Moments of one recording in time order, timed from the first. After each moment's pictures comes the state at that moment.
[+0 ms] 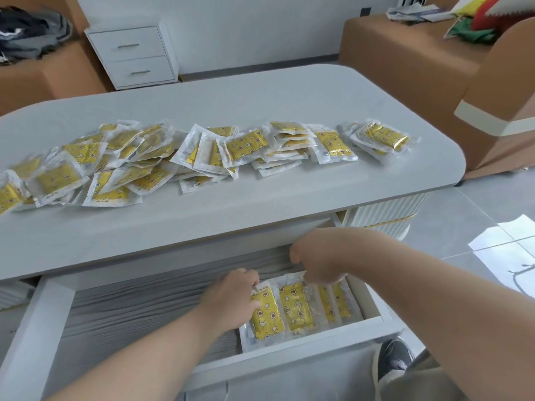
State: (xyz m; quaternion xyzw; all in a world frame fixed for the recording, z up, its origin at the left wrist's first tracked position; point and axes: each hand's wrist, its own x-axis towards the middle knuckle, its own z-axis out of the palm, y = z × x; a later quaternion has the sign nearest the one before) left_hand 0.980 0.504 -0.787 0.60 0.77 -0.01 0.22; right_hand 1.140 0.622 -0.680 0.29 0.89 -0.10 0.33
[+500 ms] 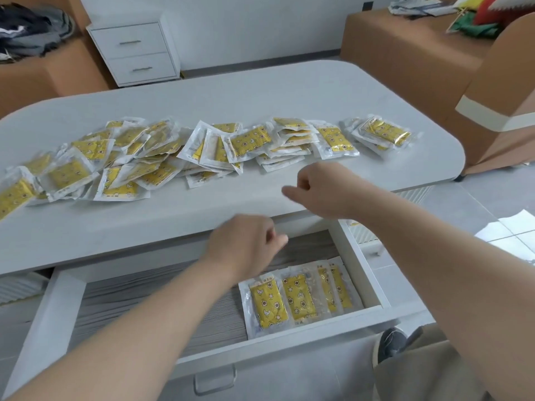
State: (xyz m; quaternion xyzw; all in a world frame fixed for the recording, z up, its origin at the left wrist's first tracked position) left_hand 0.995 0.525 -0.680 0.64 0.75 0.10 0.11; right_hand 1.137 0.645 -0.621 0.42 0.89 -0.19 -0.01
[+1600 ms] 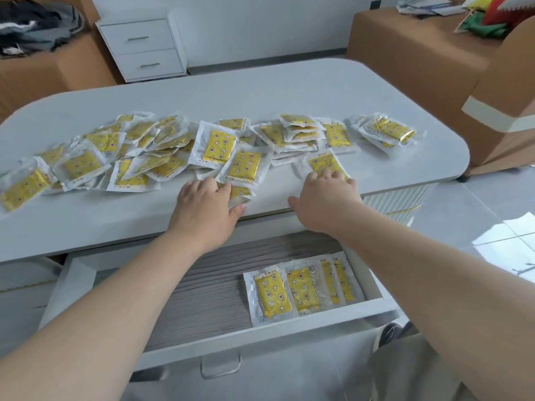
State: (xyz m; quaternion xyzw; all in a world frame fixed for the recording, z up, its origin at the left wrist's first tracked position) left_hand 0.934 0.521 -0.666 0.59 0.81 -0.03 -0.03; right_hand 1.114 0.627 -0.656 0.52 0.84 -0.02 0.11
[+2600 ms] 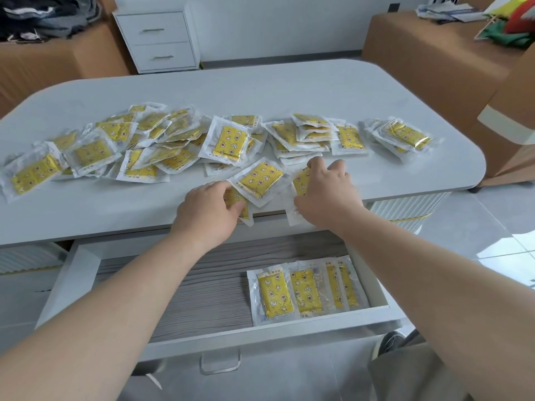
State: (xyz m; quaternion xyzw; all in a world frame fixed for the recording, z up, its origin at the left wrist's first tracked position) left_hand 0.938 0.508 -0.663 0.48 0.85 0.19 0.11; right_hand 1.104 0.627 -0.657 0.53 0.83 -0.17 -0.08
